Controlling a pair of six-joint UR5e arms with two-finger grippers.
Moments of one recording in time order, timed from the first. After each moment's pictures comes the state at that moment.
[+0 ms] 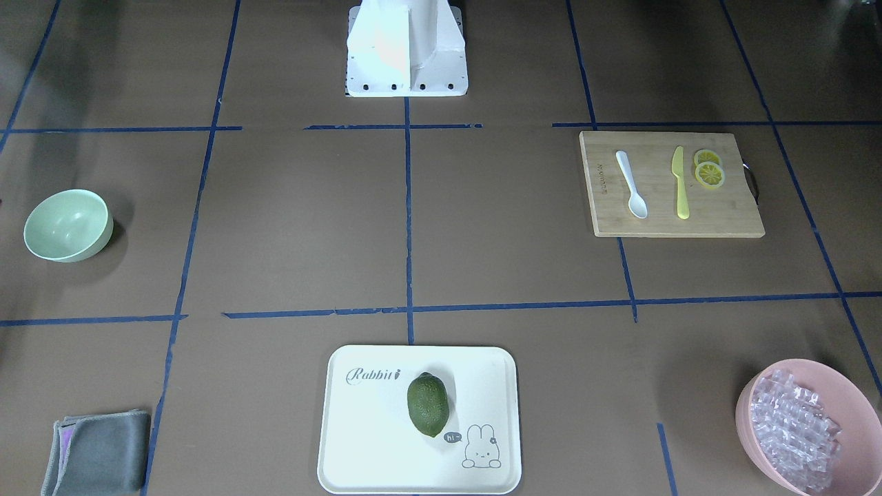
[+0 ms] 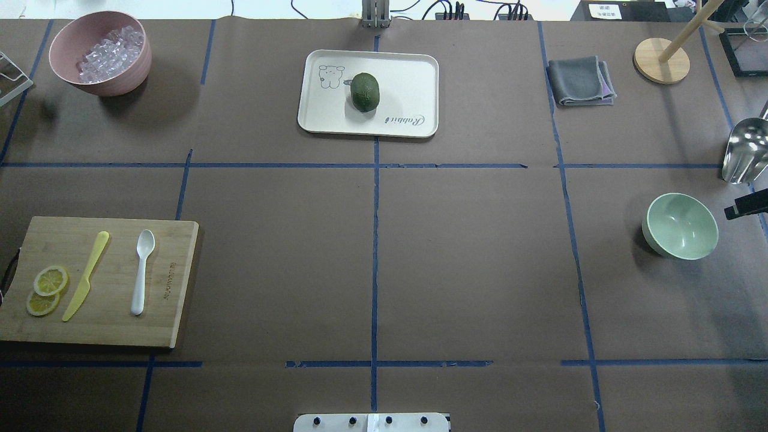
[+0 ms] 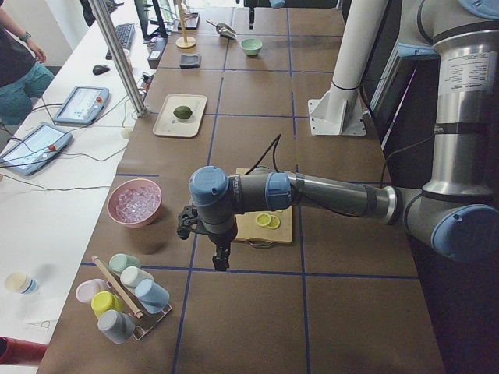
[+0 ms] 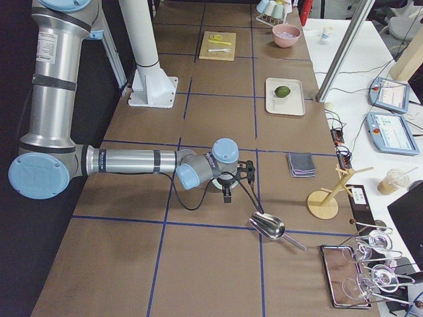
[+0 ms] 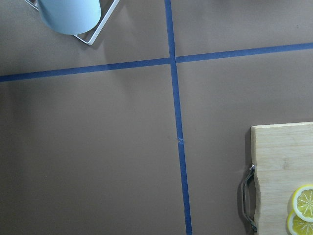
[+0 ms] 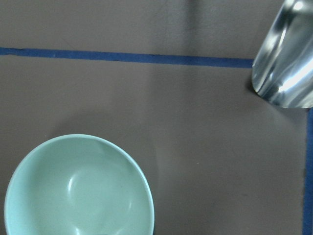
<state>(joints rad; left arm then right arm) -1.60 -1.53 -1.76 -1.32 -2.34 0.19 1.19 -1.74 1.67 -0.99 2.33 0.54</state>
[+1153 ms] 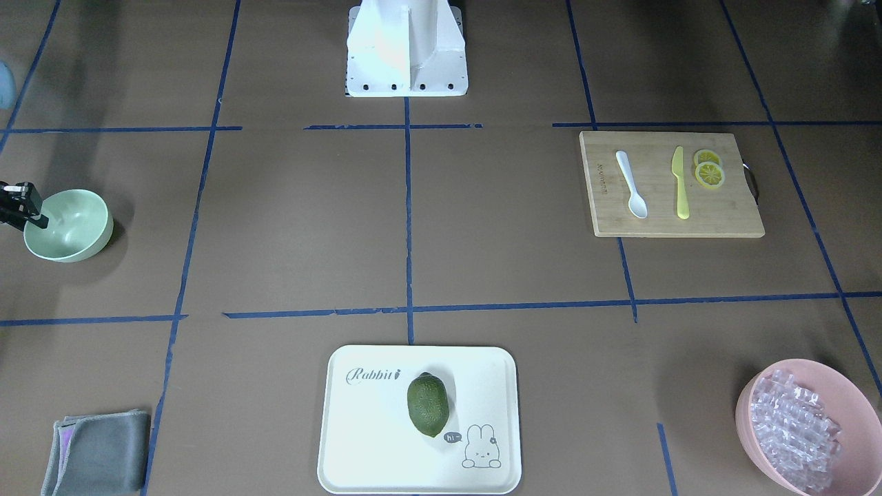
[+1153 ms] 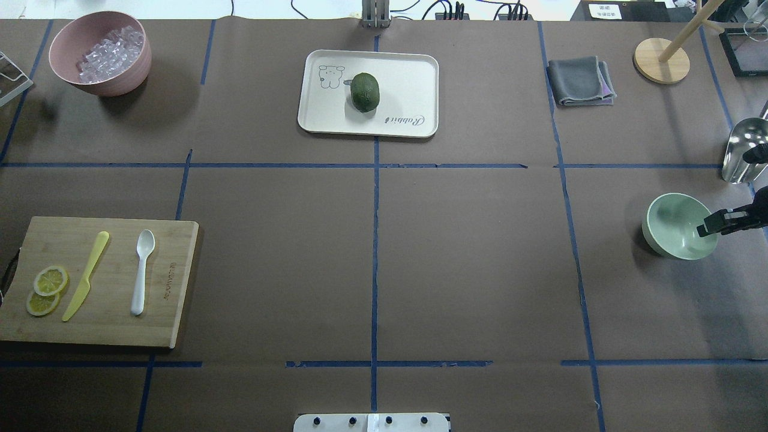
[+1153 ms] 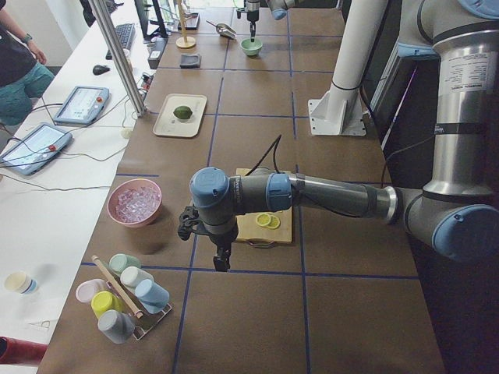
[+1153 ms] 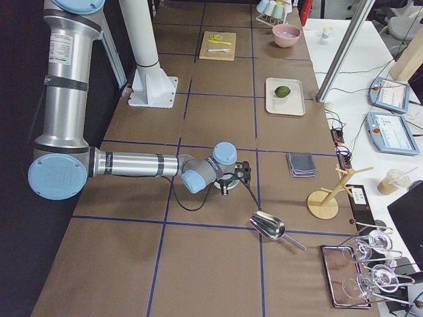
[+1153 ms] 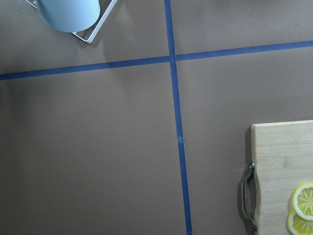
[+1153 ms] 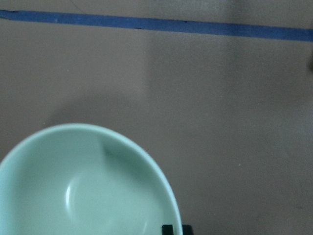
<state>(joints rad) -1.60 -1.53 -1.76 -1.33 -2.34 0.20 1.09 -1.70 1.60 -0.92 2.30 0.60</state>
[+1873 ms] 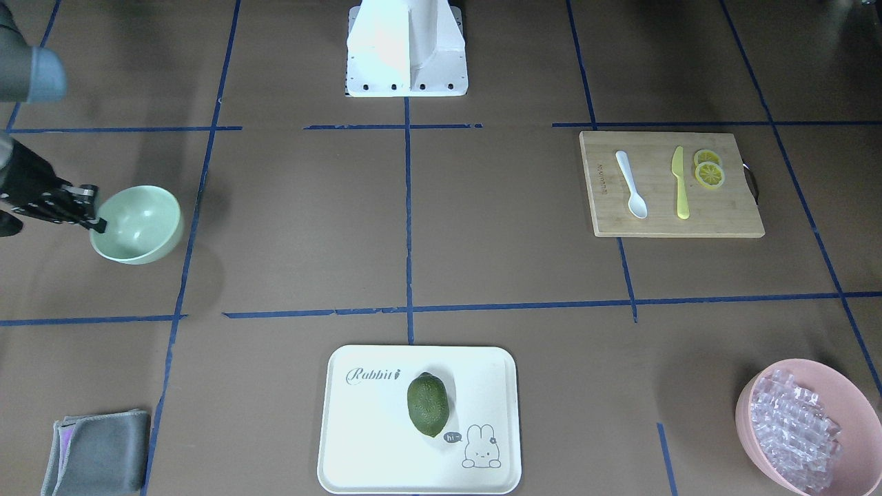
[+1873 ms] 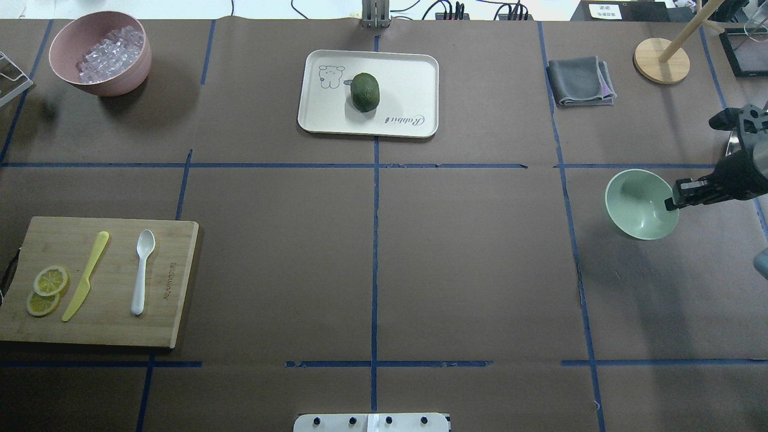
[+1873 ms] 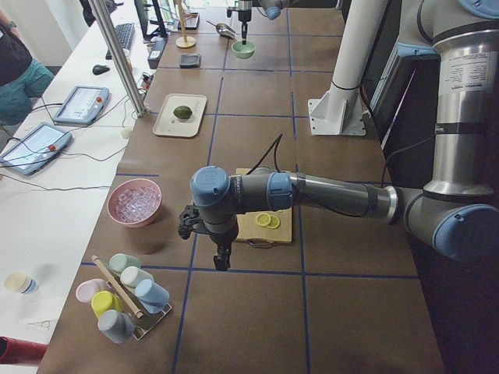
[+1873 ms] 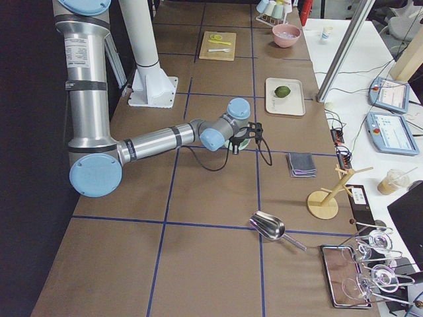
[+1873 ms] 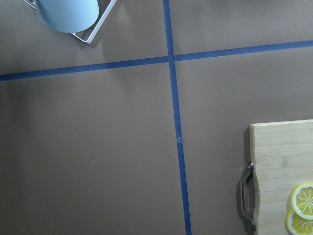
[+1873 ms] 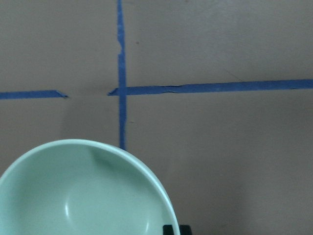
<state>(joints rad) -1.60 -1.52 -1.77 -1.33 -2.34 0.20 0.98 -1.47 1.81 -1.20 2.29 0.94</state>
